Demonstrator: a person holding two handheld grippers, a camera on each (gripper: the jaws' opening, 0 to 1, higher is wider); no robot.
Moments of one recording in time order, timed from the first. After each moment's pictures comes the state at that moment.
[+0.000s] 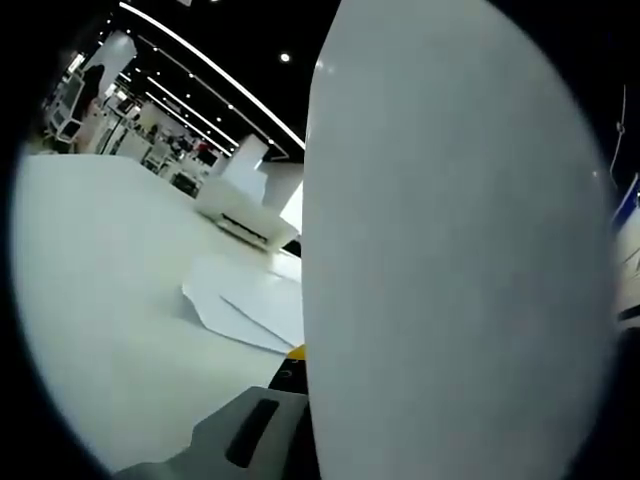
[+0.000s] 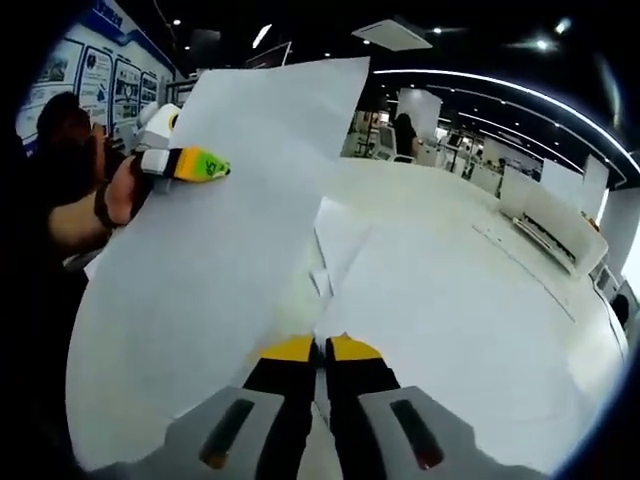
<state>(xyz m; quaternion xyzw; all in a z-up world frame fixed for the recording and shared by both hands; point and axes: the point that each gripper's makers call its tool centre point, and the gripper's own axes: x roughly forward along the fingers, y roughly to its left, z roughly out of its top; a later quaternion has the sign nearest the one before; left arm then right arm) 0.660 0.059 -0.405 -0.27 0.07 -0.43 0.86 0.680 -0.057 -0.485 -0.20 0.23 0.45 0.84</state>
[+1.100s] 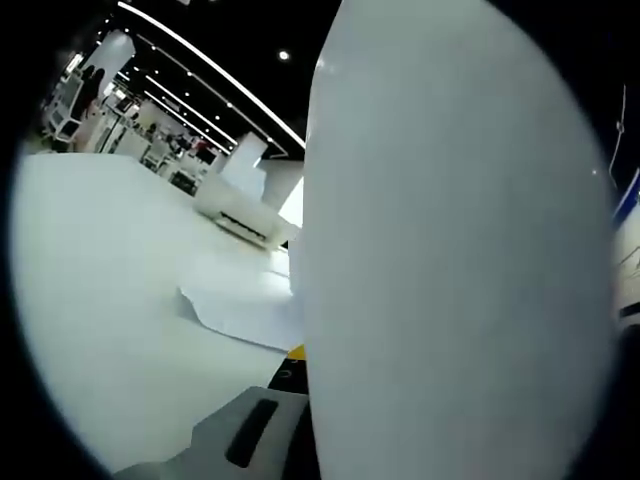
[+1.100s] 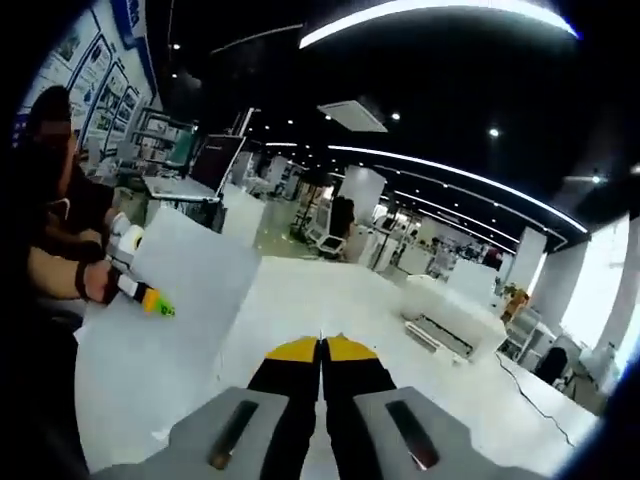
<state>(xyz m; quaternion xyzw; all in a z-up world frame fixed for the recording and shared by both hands) 0.661 0.059 -0.407 -0.27 0.08 -0.43 0.86 0.703 -0.129 -0.267 -0.21 0.02 0.34 0.91</state>
